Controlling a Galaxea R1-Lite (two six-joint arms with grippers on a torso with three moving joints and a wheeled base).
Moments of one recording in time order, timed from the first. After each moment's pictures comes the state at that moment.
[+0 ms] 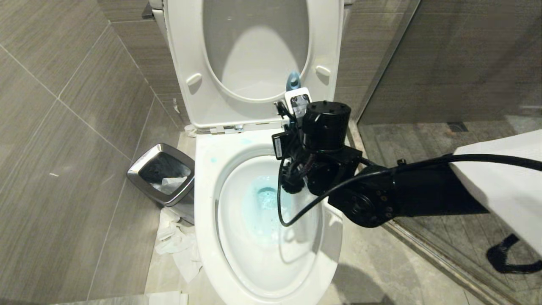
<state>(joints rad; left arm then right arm) 0.00 0.00 -0.01 0.03 0.00 0.00 0.76 2.17 -1.54 -0.69 -0.58 -0.18</state>
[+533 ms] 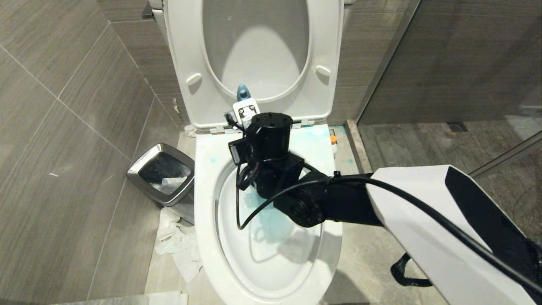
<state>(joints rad) 0.00 0.00 -0.01 0.03 0.00 0.00 0.86 2.43 -1.97 -0.55 -0.56 -0.23</state>
